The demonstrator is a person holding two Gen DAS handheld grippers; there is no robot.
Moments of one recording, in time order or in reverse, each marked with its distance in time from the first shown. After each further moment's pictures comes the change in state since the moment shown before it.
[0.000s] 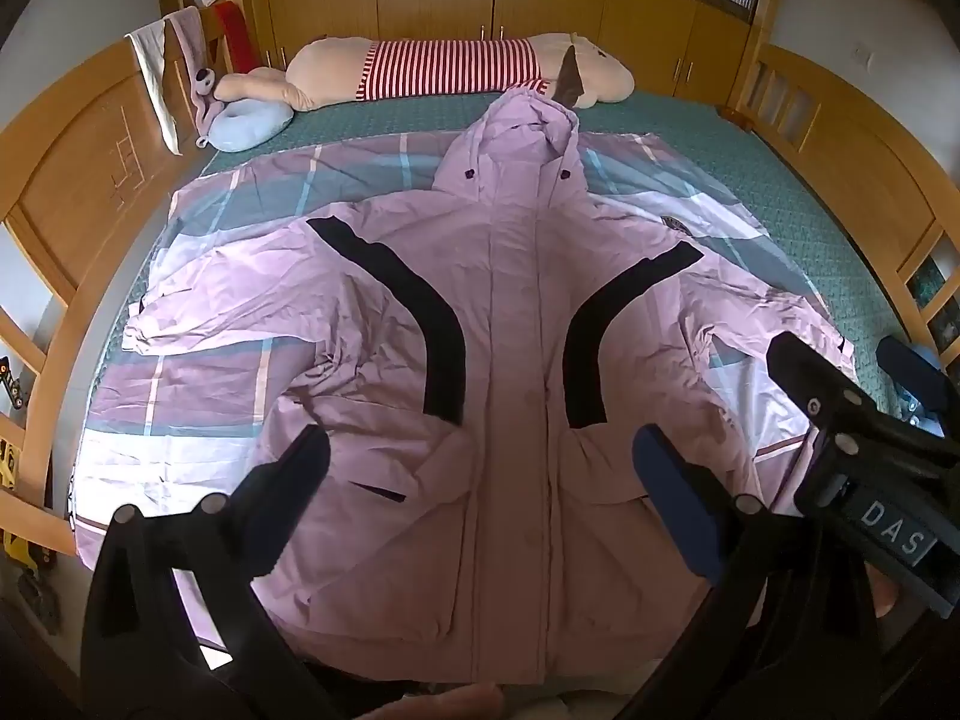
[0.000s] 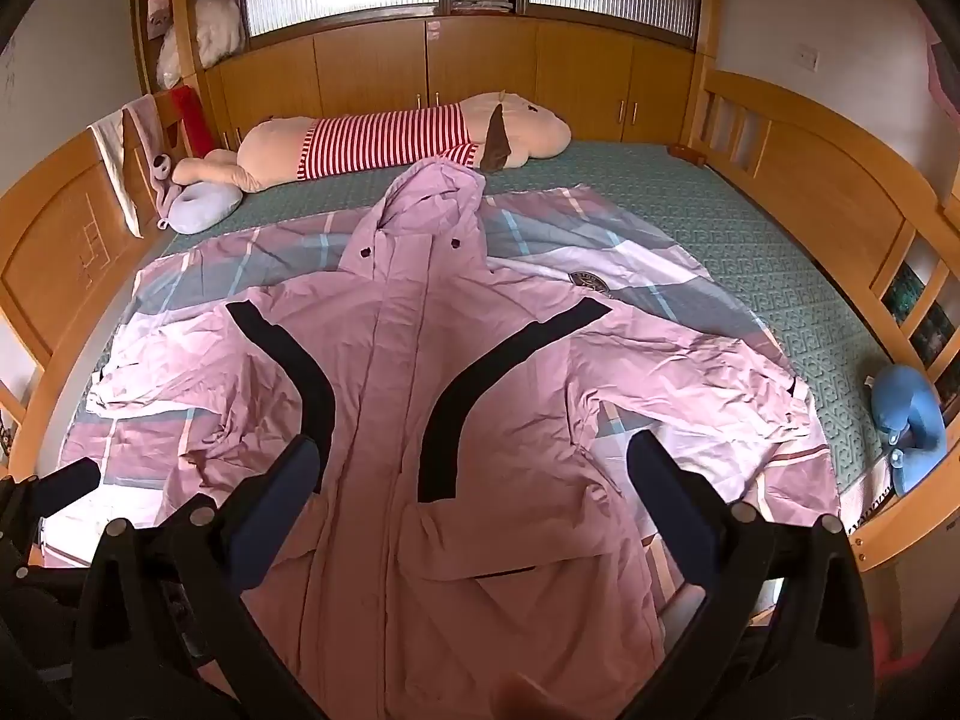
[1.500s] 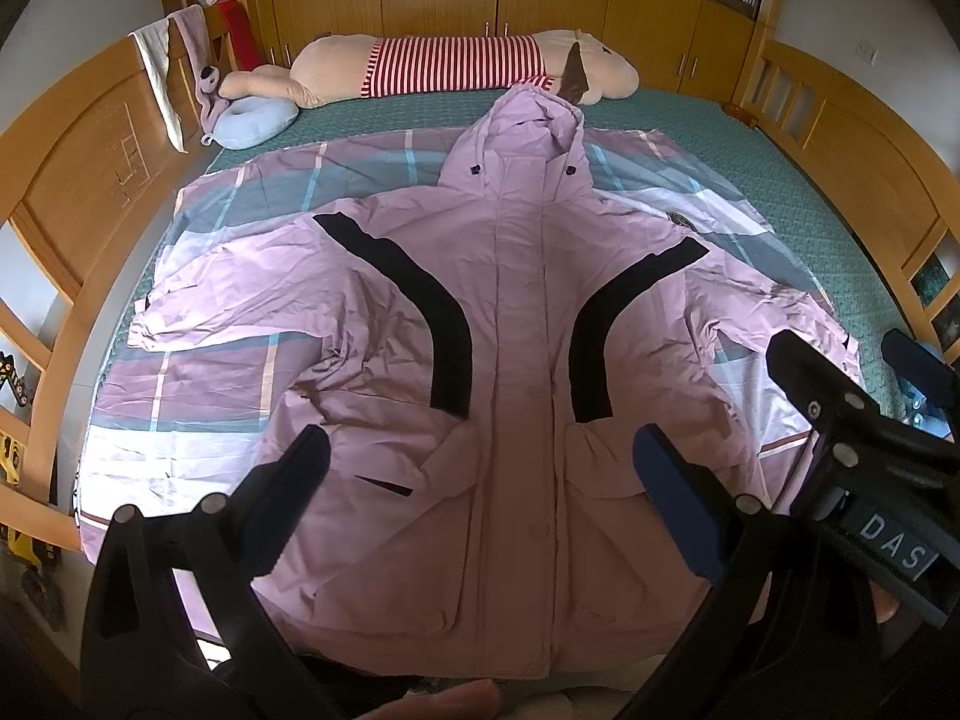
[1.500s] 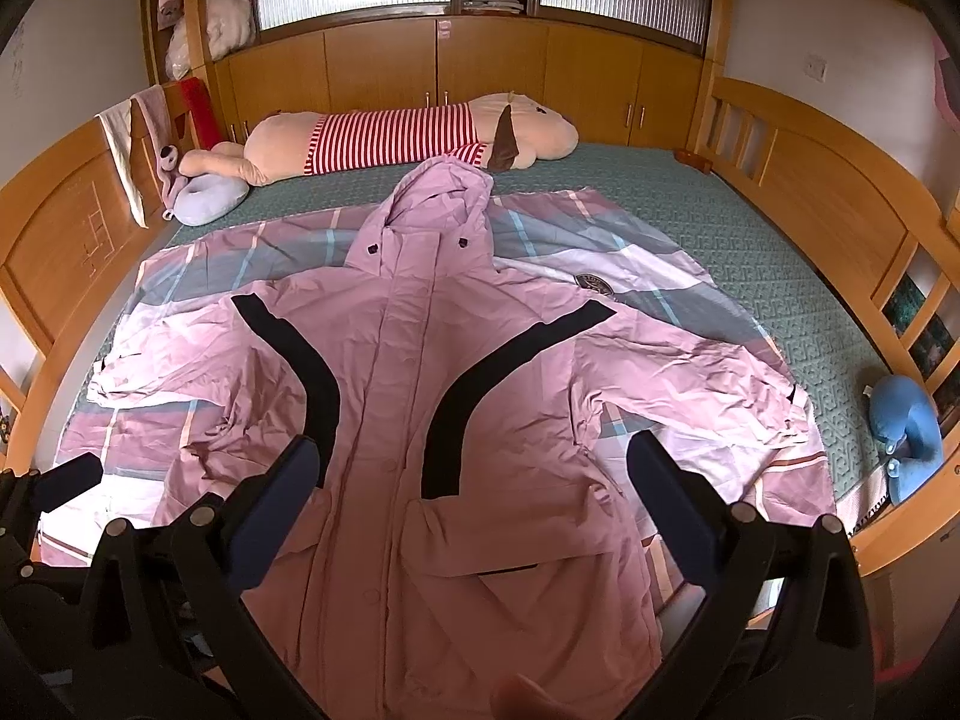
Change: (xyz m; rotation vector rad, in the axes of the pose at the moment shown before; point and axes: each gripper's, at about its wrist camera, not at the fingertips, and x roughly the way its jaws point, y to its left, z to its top) left arm 0.000 0.007 0.002 0.005 0.018 0.010; right arm -0.004 0.007 0.000 -0.029 0.004 0.003
